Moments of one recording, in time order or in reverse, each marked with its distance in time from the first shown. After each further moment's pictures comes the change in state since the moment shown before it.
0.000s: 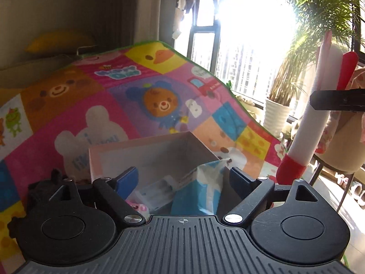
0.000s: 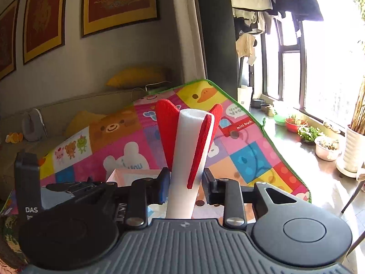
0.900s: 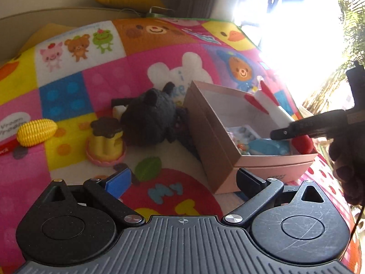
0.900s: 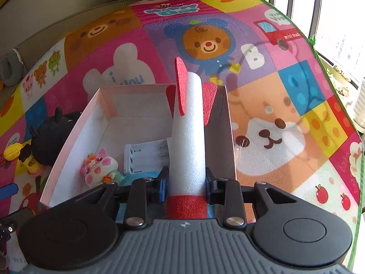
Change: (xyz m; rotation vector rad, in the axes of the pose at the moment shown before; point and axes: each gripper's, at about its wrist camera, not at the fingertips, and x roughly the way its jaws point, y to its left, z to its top) left arm -0.057 0.111 -0.082 -0.253 0.114 0.070; right arm 0.168 0.066 -0.059 0.015 0.440 -0.048
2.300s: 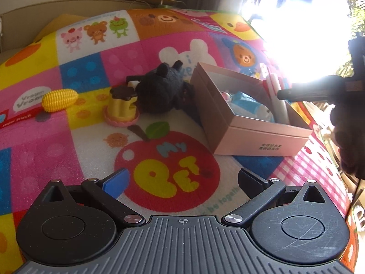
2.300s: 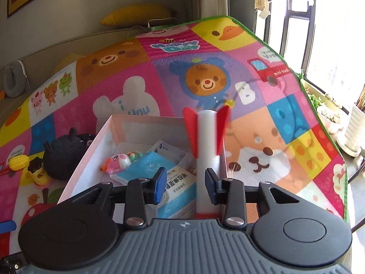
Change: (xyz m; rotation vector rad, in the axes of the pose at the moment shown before) left arm -0.040 -0.008 -0.037 -0.025 0.040 0.065; right arm -0.038 0.019 -0.002 -0.066 -0.179 -0.062
